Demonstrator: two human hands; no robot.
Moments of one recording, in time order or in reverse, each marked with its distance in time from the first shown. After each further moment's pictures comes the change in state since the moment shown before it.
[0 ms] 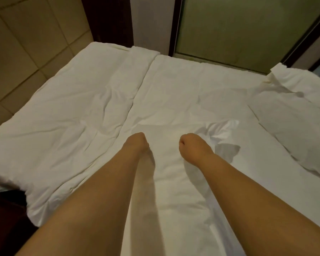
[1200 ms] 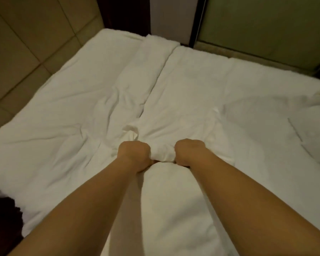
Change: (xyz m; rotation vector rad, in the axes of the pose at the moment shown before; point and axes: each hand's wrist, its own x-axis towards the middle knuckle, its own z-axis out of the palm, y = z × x) left_hand 0.102 0.008 -0.036 0.740 -0.117 0.136; right_hand 0.161 -0.045 0.007 -0.384 -0.420 -0.087
